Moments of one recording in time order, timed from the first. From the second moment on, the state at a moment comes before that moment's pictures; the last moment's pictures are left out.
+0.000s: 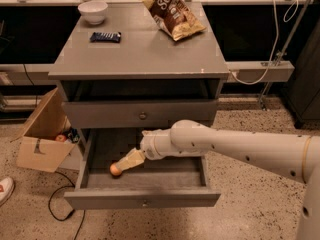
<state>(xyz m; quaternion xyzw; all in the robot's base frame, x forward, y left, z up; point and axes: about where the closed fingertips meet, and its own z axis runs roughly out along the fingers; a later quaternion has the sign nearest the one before) 0.579 0.102 0.588 -0.44 0.78 0.29 0.35</state>
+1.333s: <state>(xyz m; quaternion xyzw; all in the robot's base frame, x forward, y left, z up) 0.651 0.137 0.394 -0.49 0.80 0.18 0.31</state>
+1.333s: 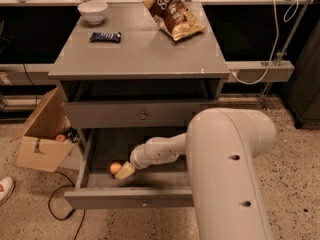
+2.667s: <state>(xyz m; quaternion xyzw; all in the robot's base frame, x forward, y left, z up) 0.627 0.203 0.373 -0.53 0.75 0.21 0.33</state>
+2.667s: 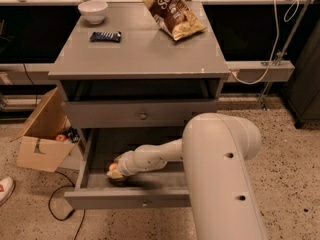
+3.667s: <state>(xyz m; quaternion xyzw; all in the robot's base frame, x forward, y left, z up) 0.594 0.177 0.451 -0.59 0.65 0.28 0.38</state>
